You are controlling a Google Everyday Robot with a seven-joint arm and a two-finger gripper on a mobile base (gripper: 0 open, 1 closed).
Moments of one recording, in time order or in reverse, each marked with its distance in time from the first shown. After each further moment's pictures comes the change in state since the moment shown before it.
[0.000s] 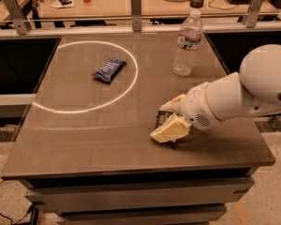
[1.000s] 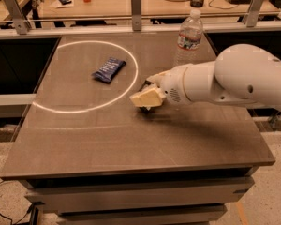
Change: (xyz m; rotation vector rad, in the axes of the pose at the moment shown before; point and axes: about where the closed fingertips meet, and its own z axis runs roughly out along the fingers) arm -0.071 -0.064 0.025 0.192 -0.231 0.153
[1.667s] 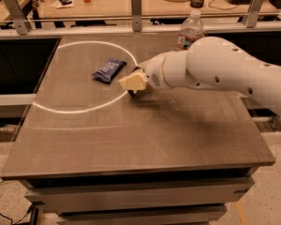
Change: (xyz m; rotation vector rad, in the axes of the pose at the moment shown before) arm -0.038 -0.030 0.048 0.093 -0.032 0.024
